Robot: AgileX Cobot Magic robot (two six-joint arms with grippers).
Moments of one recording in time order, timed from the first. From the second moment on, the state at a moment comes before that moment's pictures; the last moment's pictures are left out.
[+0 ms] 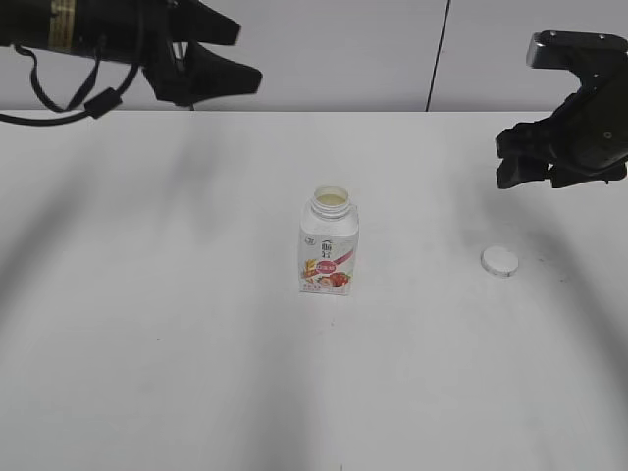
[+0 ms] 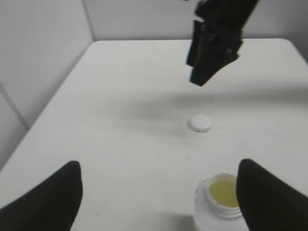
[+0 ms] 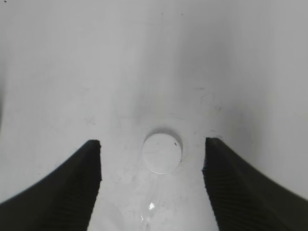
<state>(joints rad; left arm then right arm) -0.13 1.92 -1.42 1.84 -0.97 -1.19 0.15 1.72 -1.10 0.16 0.53 -0.09</state>
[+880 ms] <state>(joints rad) -0.09 1.90 -1.23 1.45 0.01 -1.33 0.15 1.70 -1.10 0.16 0.66 -0.08</state>
